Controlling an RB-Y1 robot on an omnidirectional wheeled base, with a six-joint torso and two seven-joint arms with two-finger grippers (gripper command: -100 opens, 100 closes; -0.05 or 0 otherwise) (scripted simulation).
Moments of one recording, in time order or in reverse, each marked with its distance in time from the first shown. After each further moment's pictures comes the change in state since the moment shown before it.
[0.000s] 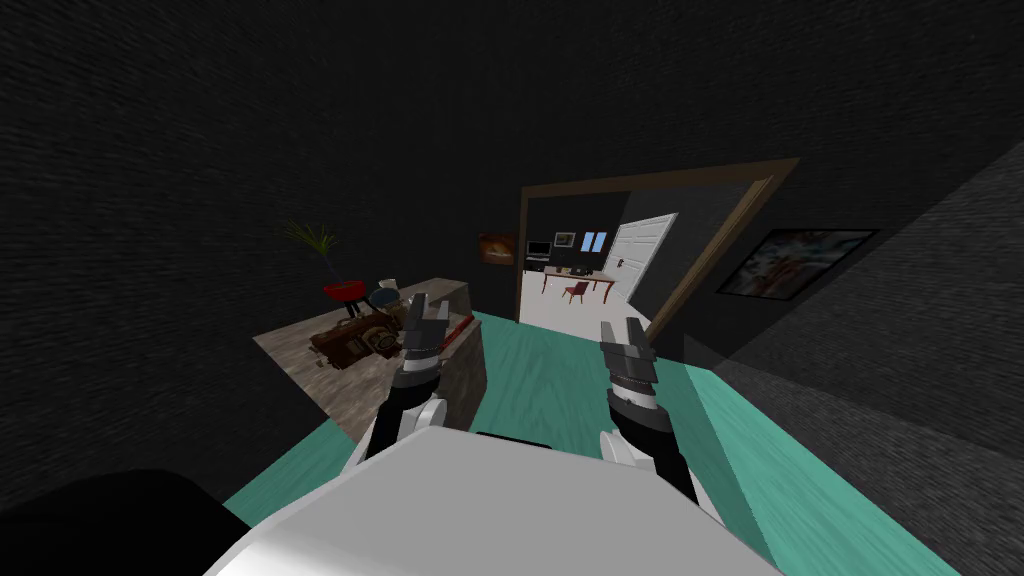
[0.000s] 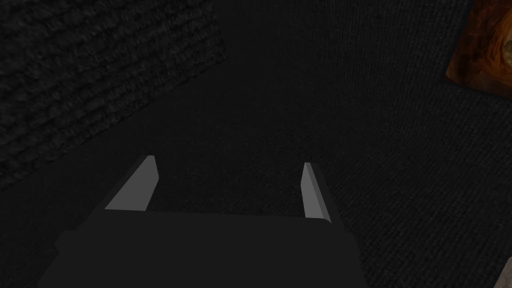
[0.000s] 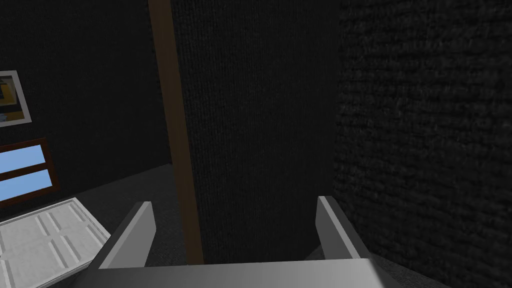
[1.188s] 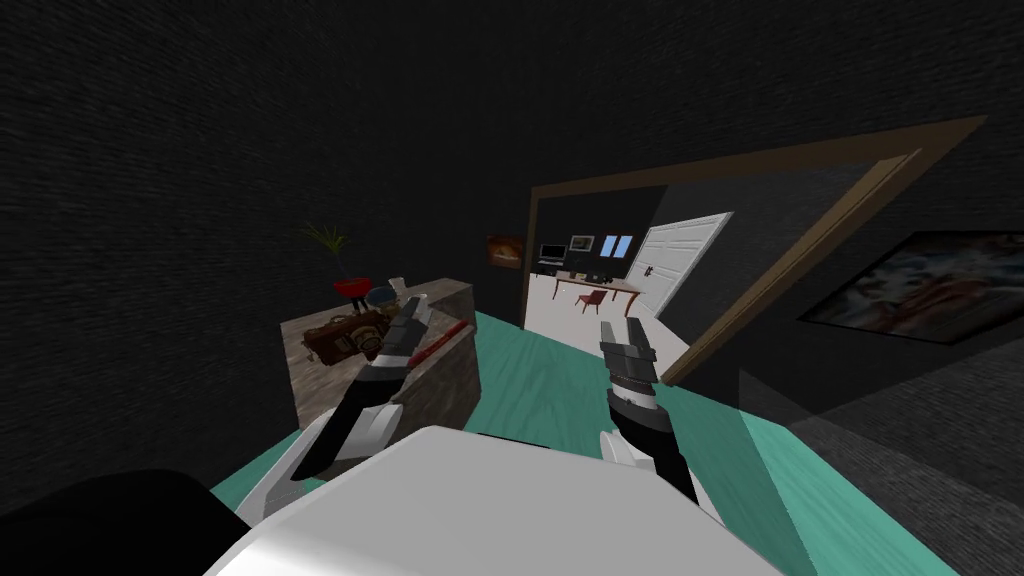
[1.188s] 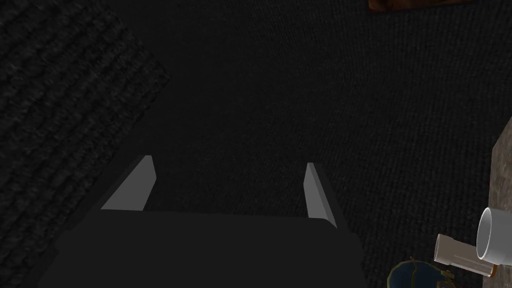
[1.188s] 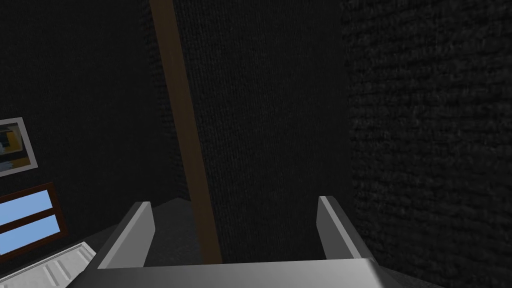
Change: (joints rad) left arm 0.048 0.222 0.267 -0.005 0.015 0.259 0.079; right arm 0.000 0.000 0.000 0.000 0.000 0.000 0.000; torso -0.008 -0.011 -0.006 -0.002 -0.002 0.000
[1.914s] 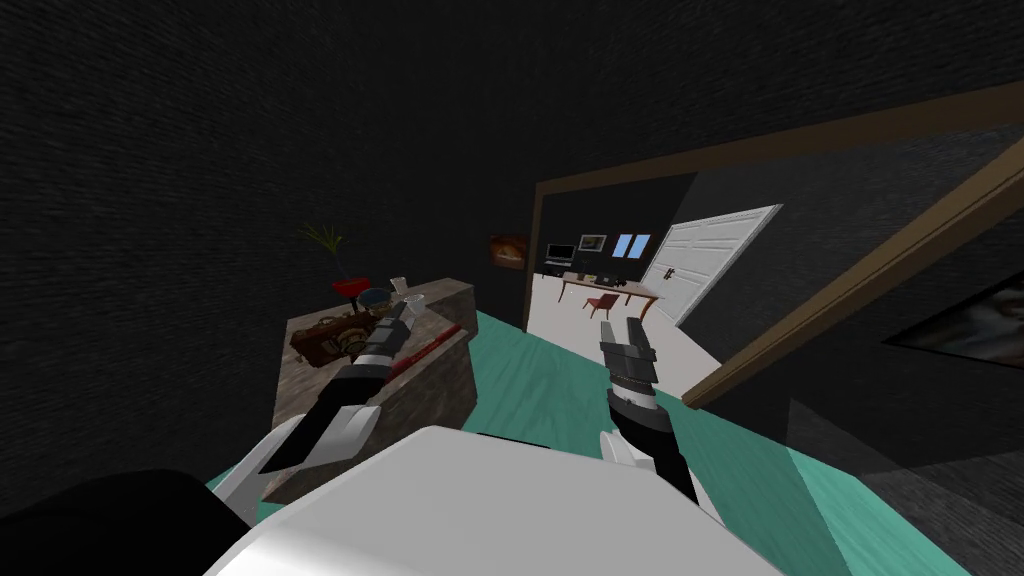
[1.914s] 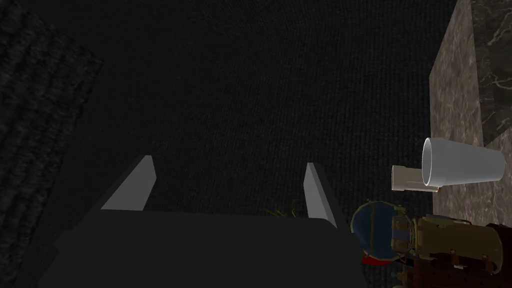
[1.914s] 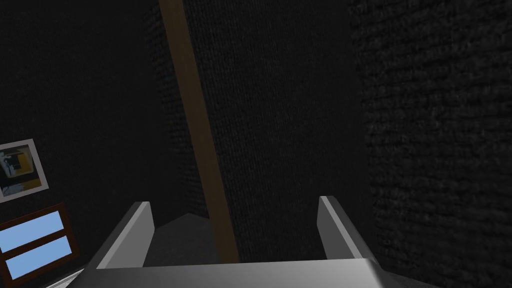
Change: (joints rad) left arm 0.022 0.038 0.144 0.015 0.038 0.206 0.037; right arm 0.000 0.000 0.000 0.000 0.000 0.000 0.000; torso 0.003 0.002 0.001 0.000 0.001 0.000
